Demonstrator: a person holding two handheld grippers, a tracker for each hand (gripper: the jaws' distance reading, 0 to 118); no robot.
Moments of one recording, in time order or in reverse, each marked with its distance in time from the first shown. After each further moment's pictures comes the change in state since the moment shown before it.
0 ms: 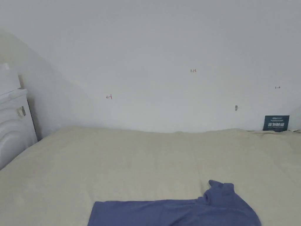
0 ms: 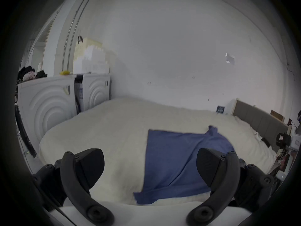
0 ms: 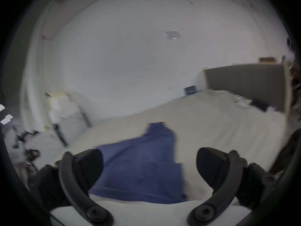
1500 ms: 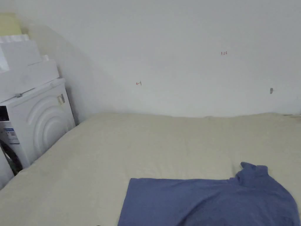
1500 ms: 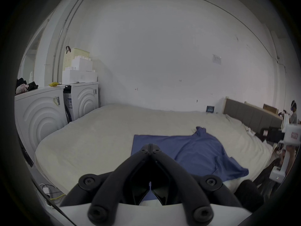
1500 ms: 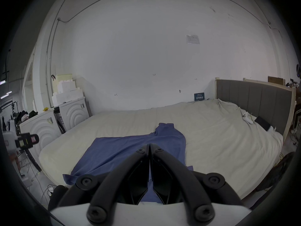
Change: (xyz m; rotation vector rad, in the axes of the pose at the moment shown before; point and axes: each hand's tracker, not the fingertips) left arm 0.042 -0.005 0.003 -0.020 -0.055 -0.097; right arm -0.083 -0.005 -0.020 -0.055 -0.077 0.187
